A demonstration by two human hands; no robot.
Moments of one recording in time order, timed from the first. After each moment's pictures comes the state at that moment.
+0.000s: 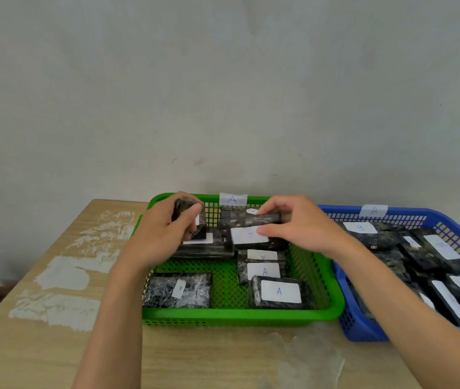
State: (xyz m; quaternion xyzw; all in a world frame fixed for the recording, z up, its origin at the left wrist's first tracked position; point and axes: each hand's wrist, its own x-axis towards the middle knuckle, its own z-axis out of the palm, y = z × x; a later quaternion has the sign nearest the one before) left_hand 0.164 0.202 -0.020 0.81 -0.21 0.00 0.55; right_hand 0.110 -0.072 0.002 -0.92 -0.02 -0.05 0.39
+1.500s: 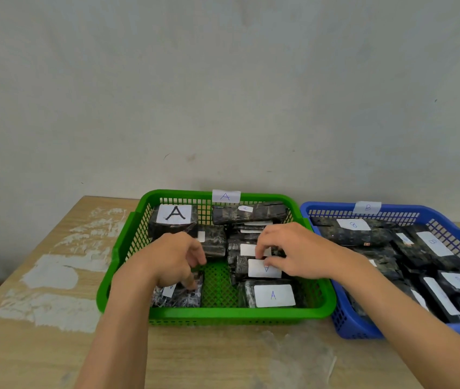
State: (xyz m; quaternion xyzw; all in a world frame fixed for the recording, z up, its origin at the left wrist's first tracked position) left_hand 0.156 0.182 -0.029 0.92 -0.20 -0.26 0.23; right_hand 0.098 -0.089 -0.027 -0.97 -0.19 0.07 0.13
